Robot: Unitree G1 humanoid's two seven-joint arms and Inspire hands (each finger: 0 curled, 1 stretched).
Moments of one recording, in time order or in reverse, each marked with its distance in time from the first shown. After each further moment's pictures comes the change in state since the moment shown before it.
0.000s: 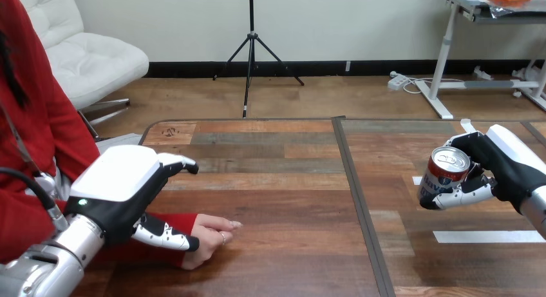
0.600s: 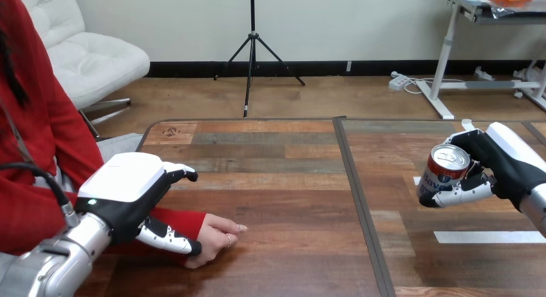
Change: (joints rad) left arm -0.076 0.009 -0.074 0.097 0.025 0.043 -0.021; right arm -0.006 0.000 0.000 0.000 0.000 -0.003 0.000
